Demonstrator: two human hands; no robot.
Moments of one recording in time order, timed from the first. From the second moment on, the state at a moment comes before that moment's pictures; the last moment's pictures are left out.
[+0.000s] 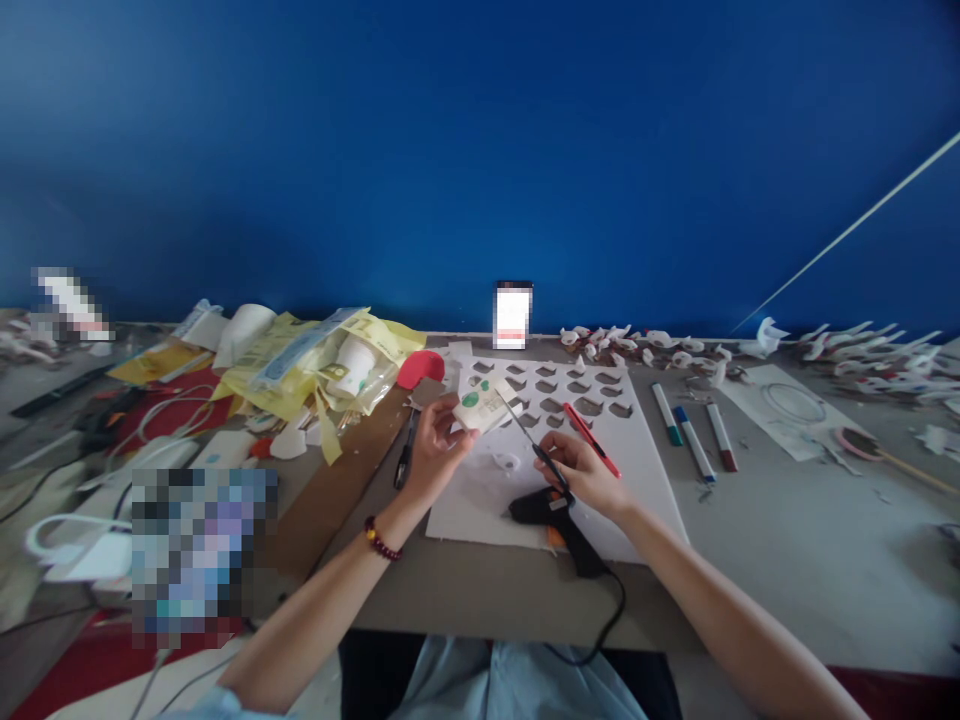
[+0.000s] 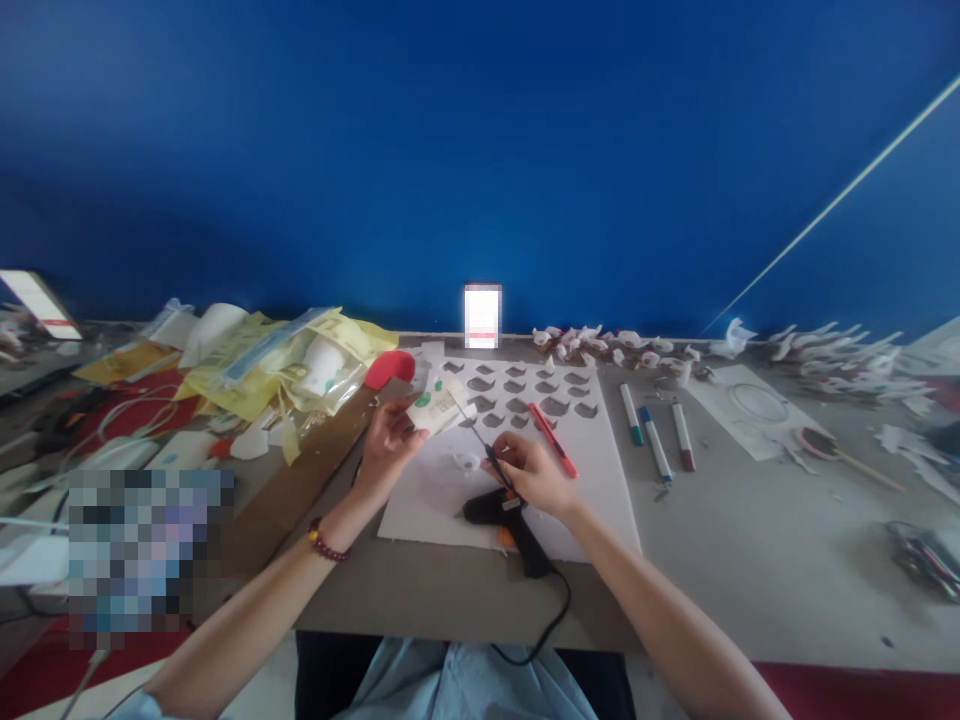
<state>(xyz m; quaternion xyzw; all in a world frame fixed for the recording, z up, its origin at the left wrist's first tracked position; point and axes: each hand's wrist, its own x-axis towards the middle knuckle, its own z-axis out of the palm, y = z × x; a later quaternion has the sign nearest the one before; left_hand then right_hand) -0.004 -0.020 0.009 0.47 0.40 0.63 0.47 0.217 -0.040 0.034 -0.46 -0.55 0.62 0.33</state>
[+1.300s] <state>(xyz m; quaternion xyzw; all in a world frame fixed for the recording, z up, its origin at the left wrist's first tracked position) -0.004 -0.021 0.012 0.49 0.40 0.63 0.46 0.218 -0.038 0.025 -0.47 -0.56 0.59 0.34</state>
